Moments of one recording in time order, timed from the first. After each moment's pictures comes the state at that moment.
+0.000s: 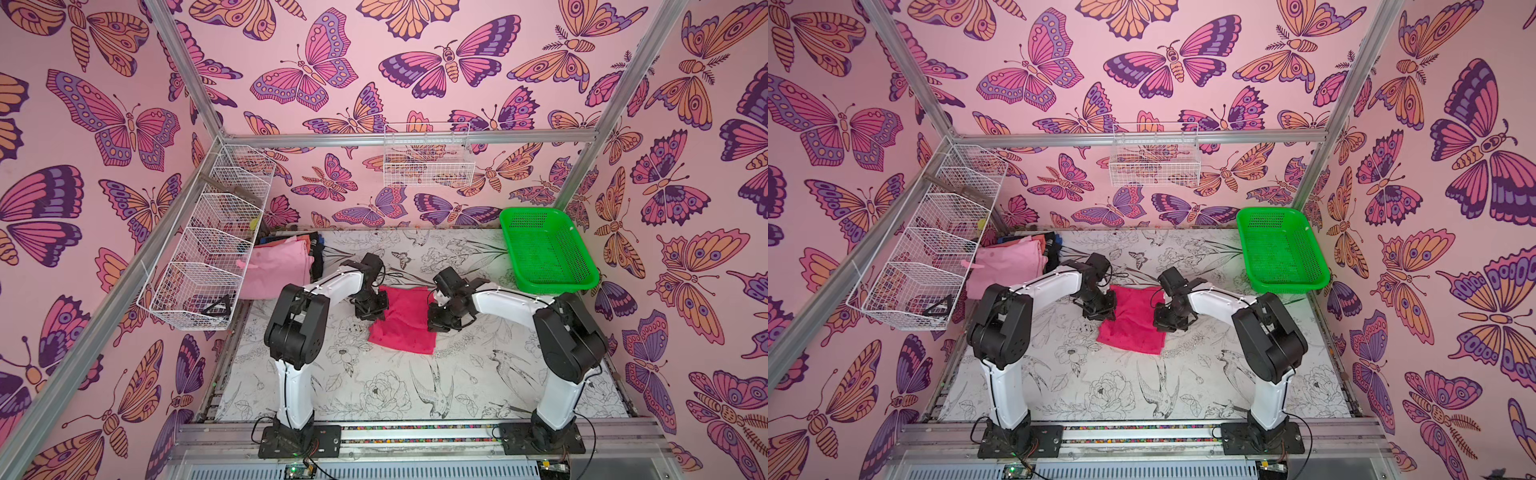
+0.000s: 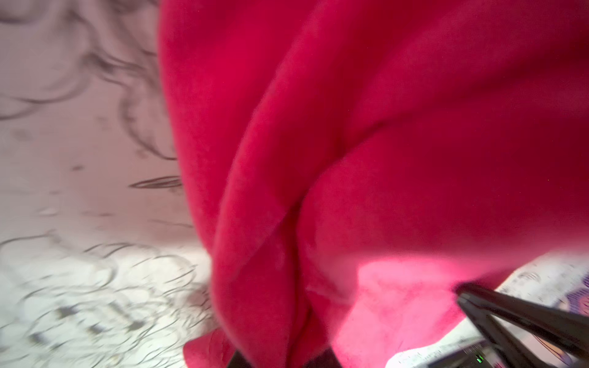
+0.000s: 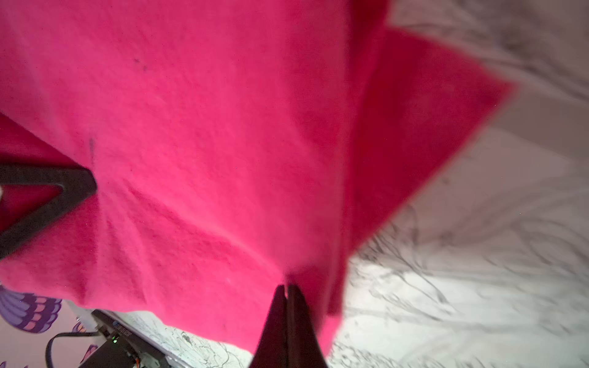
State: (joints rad) left arm -0.42 1.98 1.42 -0.89 0.27 -0.54; right arm 0.65 1.80 1.18 -0.67 -0.30 0.68
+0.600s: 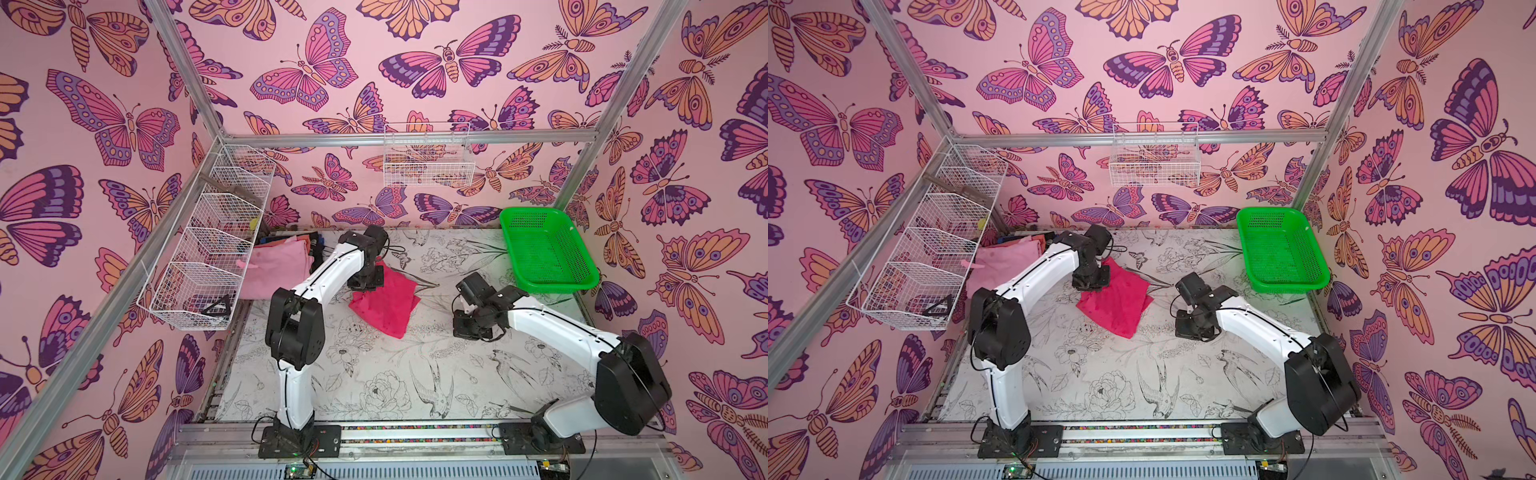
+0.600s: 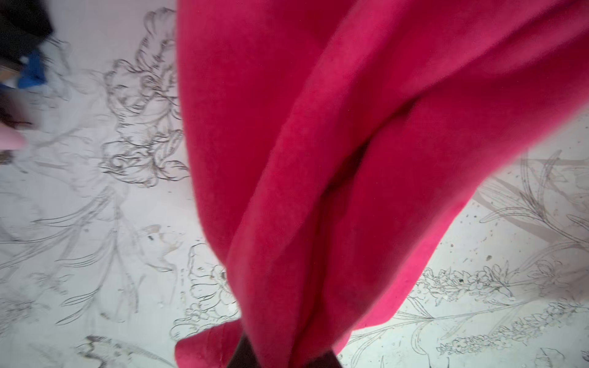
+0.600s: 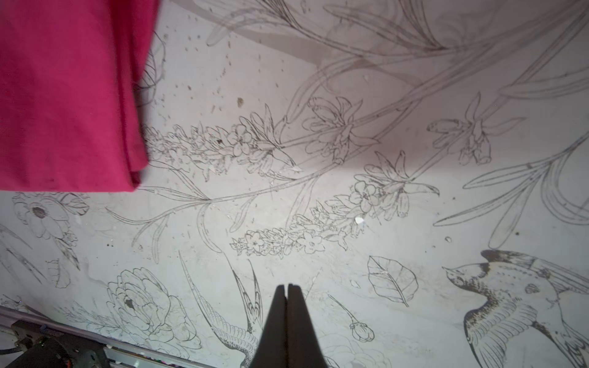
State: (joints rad) left arm -0.44 1.99 1.82 -1.21 -0.11 -0.43; right arm 0.64 1.47 1.02 -0.84 -0.12 0.66
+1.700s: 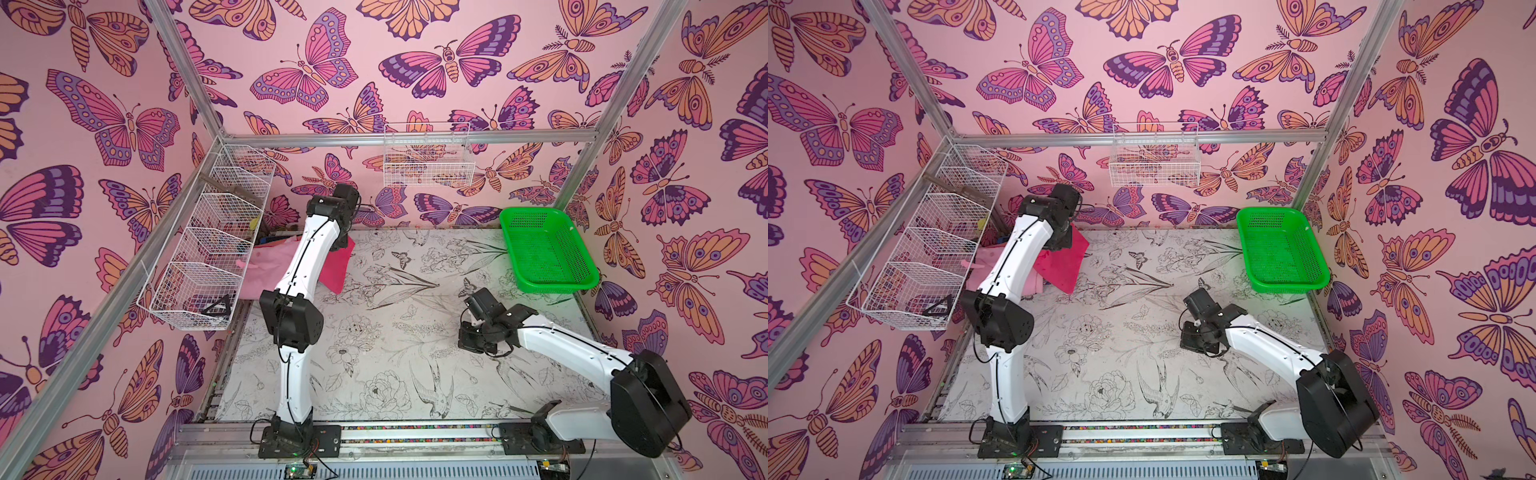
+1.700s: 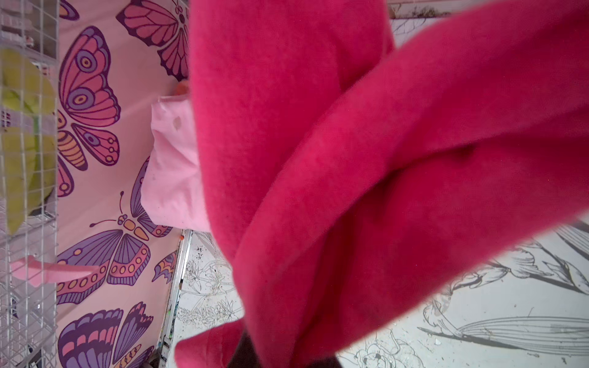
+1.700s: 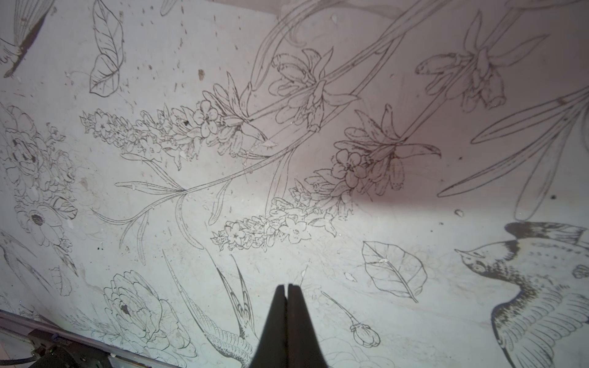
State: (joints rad) left arm -0.27 2.15 2.40 -1.45 -0.55 -0.32; right arm 0.64 1.35 0.82 -0.70 -0.14 0.76
